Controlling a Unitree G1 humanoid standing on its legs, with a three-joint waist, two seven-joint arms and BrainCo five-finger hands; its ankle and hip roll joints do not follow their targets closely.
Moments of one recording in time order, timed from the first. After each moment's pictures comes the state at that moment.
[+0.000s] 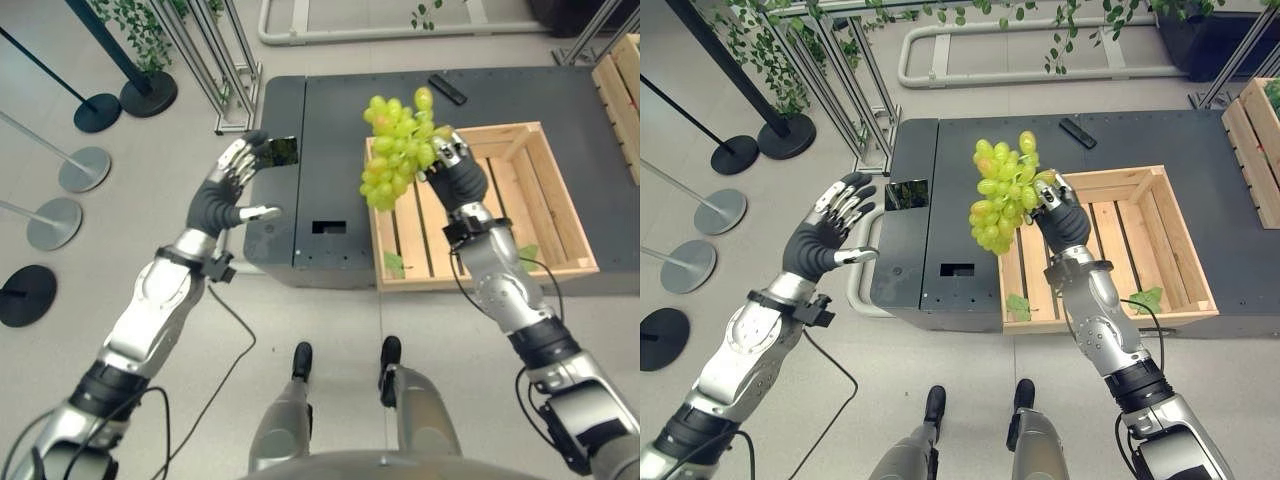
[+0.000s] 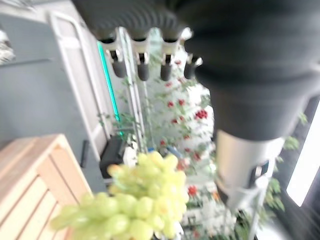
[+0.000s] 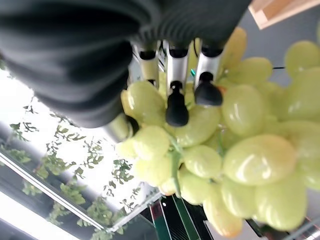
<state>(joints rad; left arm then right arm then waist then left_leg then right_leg) -0.29 0.72 -0.29 -0.18 -0.59 -0.22 -0.01 -0.47 -0.51 0.30 0.08 1.07 -0.19 0.04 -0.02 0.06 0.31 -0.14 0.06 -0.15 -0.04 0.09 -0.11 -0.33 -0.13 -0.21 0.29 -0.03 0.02</state>
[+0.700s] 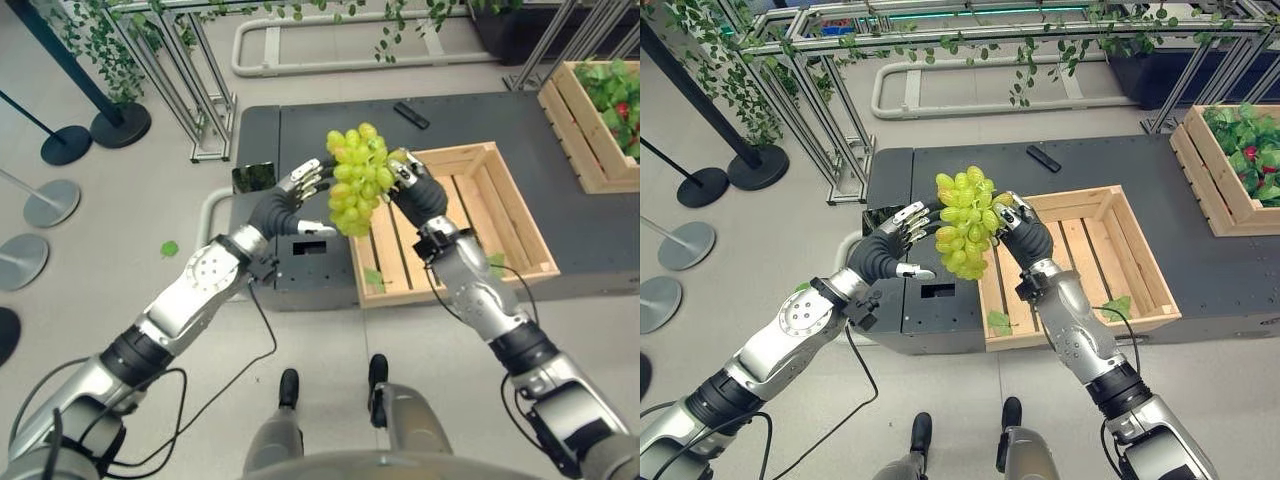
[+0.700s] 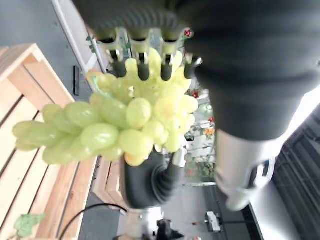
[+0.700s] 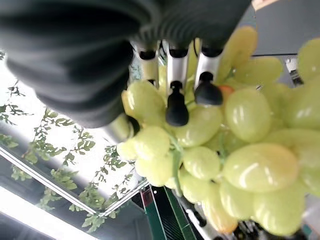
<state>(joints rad) -0.44 0.74 -0.53 -0.13 -0.62 -0.16 -0.05 -0.47 -0.42 0.38 0.08 1.05 -0.15 0.06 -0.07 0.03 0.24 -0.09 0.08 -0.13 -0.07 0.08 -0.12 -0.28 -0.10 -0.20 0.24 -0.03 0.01</state>
